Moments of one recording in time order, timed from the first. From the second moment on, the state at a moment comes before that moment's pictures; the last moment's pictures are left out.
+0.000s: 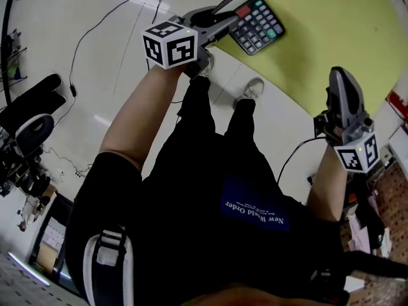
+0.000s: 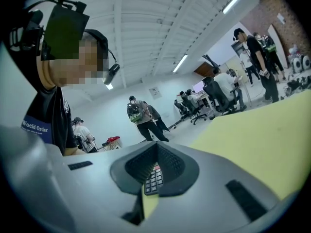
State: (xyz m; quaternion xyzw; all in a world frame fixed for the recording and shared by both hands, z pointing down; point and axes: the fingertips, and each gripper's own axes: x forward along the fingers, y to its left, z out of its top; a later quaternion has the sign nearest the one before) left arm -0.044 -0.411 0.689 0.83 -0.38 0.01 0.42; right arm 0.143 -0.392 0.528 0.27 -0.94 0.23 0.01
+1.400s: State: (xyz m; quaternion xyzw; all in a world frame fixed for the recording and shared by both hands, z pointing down) left arm -0.017 -0.429 0.476 0.84 -0.28 -0.15 0.44; right arm 0.186 -0.379 0.432 0.34 -0.92 0.18 -0.01
